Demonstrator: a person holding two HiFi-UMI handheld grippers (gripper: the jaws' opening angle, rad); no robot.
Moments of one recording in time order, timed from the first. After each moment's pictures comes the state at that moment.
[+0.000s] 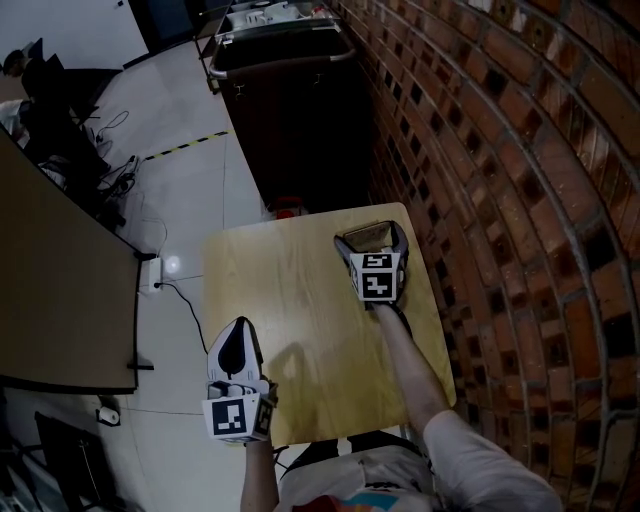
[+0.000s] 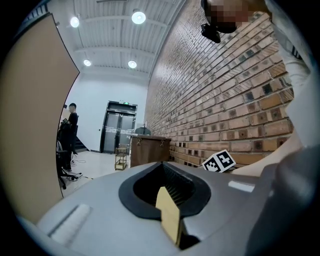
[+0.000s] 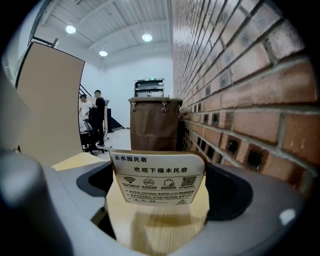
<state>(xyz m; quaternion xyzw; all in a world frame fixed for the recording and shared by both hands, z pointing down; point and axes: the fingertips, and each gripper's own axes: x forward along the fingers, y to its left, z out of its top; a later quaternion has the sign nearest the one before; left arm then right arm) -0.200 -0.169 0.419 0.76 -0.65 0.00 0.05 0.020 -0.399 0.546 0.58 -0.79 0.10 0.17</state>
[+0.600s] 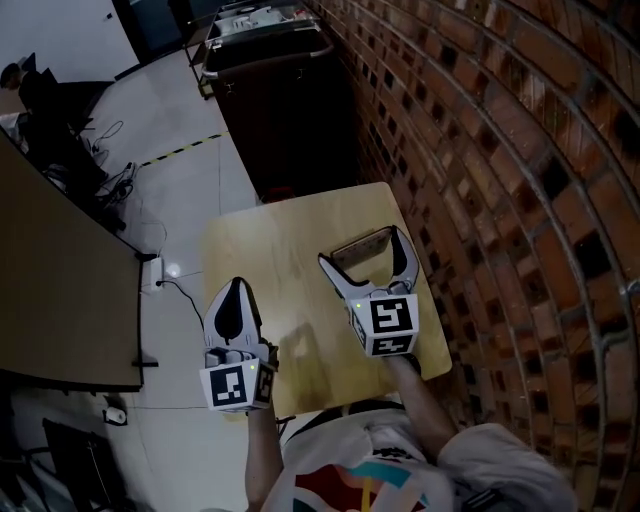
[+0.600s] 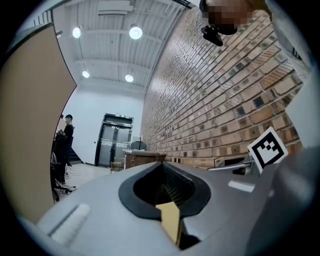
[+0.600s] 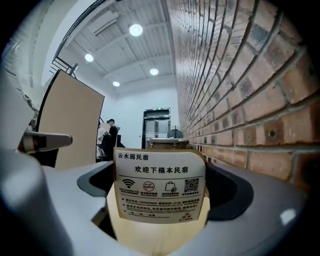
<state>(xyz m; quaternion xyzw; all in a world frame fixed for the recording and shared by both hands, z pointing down) -0.179 -0.145 0.357 0.77 -0.63 -0.05 -0.02 0.007 -0.220 0.388 0.55 -0.83 0.01 0.03</state>
